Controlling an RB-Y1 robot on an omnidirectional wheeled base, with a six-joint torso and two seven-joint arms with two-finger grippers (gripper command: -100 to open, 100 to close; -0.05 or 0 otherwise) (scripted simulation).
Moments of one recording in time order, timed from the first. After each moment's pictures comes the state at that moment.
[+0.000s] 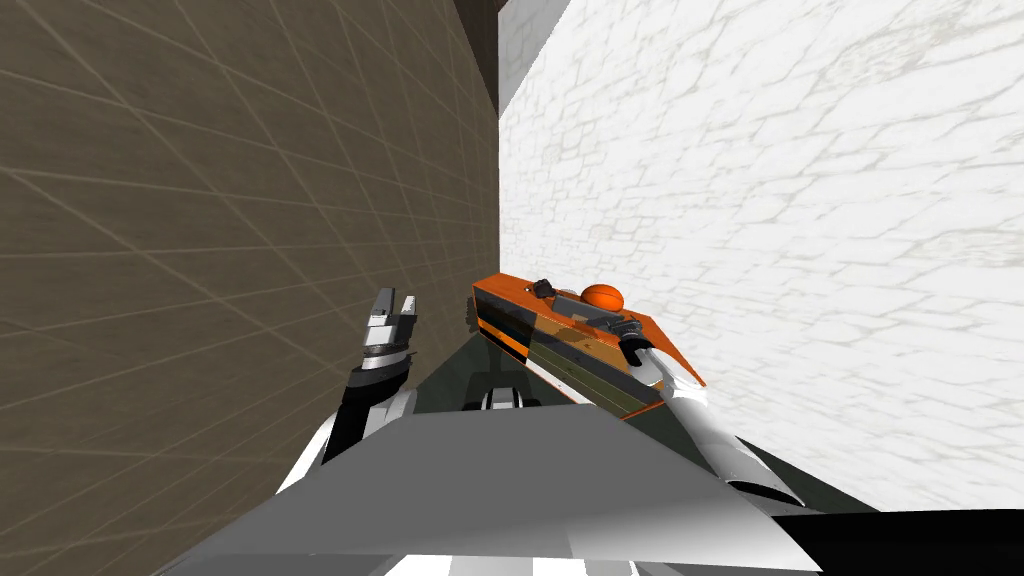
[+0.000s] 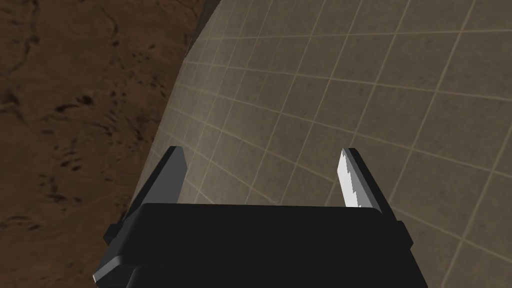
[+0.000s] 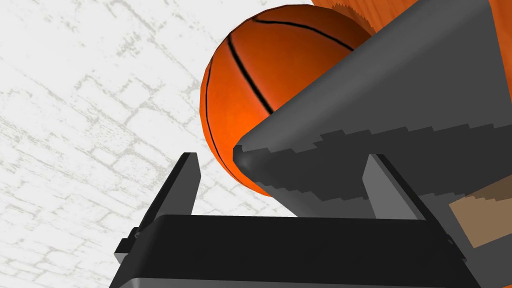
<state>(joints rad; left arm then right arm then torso) 0.51 0.00 0.07 -2.30 -0.11 -0.56 -0.01 0.11 -0.70 -0.26 -1.39 0.80 0.17 0.93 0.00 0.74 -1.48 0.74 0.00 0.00</state>
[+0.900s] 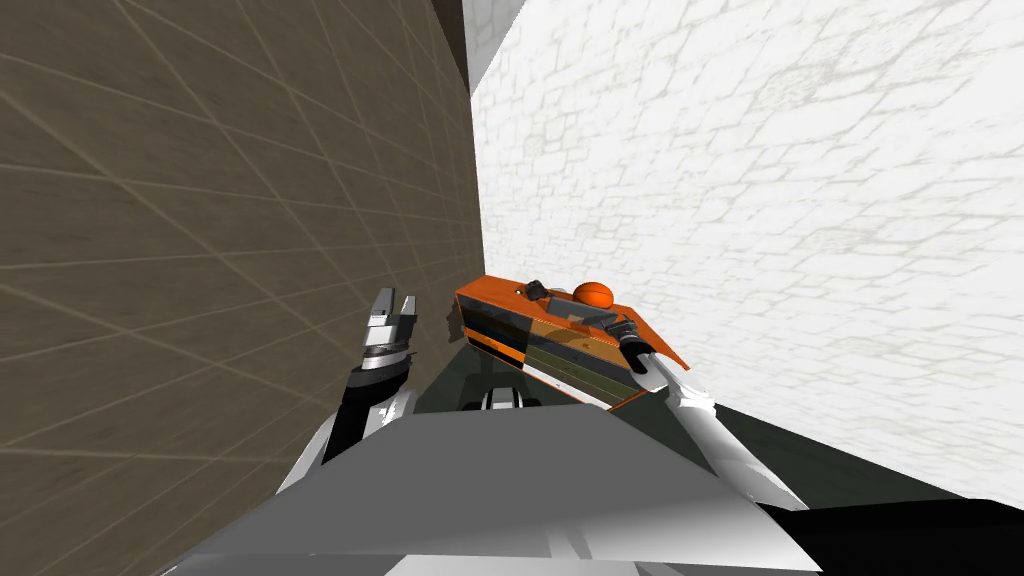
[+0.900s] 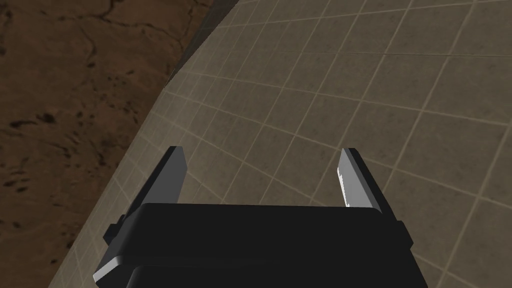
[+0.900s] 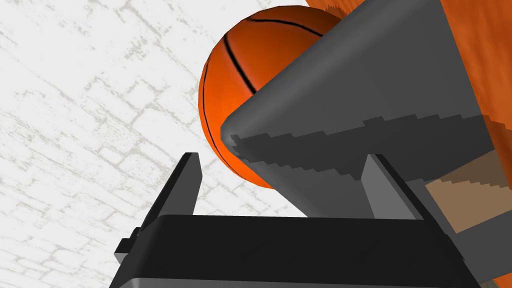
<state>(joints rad) 0.51 0.00 0.07 -2.30 -0.11 -0.56 -0.01 0.17 -0.69 -0.27 -1.45 0.80 0.05 0.93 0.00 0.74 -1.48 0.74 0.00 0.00</state>
